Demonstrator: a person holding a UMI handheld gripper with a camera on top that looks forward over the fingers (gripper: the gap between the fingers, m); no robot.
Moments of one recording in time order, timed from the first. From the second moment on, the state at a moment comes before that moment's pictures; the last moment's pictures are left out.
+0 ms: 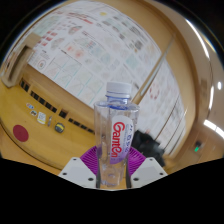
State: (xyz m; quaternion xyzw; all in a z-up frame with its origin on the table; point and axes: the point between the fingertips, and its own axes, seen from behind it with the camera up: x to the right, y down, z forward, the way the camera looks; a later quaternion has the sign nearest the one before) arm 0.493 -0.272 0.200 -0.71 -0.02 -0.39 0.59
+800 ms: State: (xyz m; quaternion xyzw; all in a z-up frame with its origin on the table) arm 0.141 -0.182 0.164 -0.31 -0.62 -0.66 0.29
